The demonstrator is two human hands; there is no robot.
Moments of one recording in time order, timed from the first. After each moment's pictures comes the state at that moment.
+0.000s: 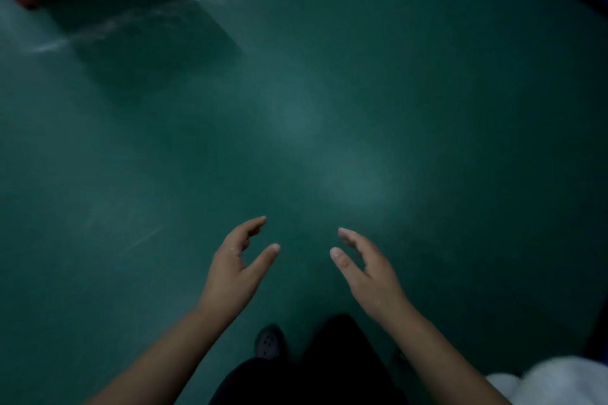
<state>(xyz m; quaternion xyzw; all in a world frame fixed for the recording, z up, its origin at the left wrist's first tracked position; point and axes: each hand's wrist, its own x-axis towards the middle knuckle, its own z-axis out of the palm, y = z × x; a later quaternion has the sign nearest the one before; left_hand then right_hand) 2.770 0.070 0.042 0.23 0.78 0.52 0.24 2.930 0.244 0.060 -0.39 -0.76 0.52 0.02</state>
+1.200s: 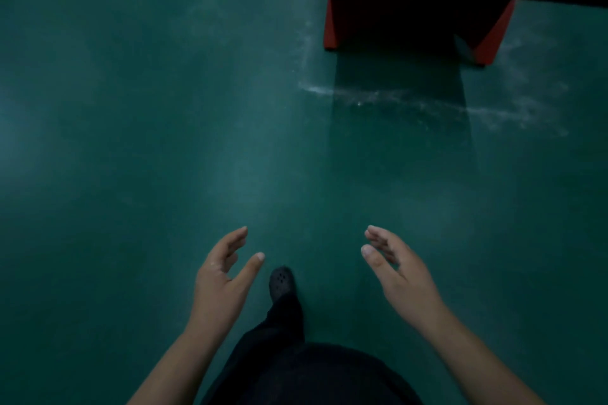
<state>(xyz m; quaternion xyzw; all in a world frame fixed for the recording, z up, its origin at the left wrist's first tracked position) 2.072 -0.146 0.064 -0.19 0.78 0.59 -0.03 2.033 0.128 0.078 -0.06 -0.82 0.54 -0.16</state>
